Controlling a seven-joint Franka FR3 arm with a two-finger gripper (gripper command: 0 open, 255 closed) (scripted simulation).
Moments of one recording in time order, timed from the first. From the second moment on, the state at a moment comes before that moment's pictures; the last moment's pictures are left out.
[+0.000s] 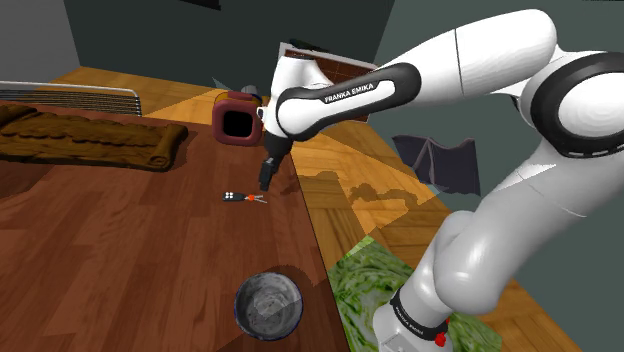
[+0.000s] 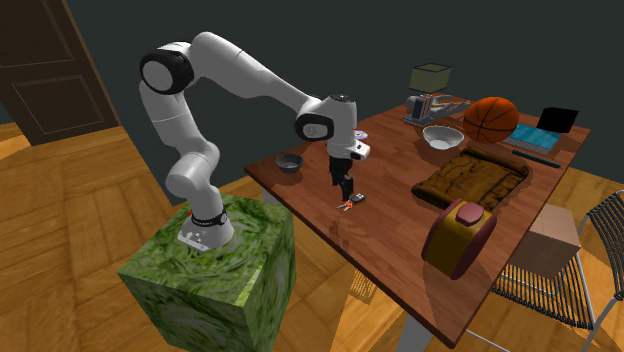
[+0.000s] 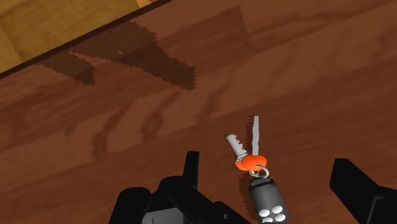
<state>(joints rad) 0.20 -0.14 0.01 -2.33 0.01 2.24 -0.36</state>
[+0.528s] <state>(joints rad) 0.23 0.02 0.03 -2.27 0.00 2.37 -0.41</state>
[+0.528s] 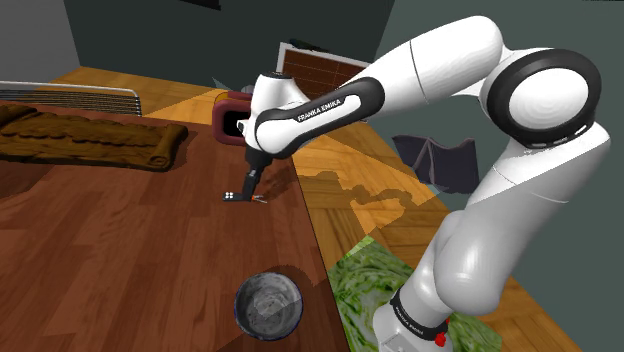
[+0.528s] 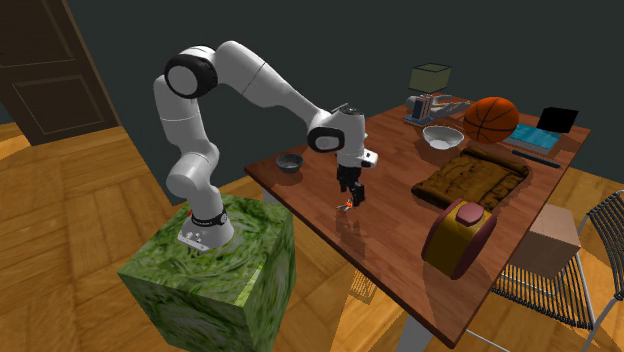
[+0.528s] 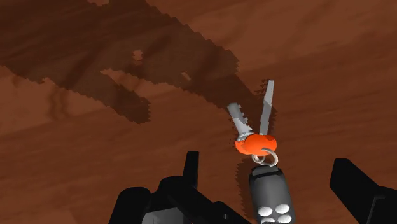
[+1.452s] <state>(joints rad) 0.23 0.06 0.03 -2.28 0.00 2.42 -0.41</state>
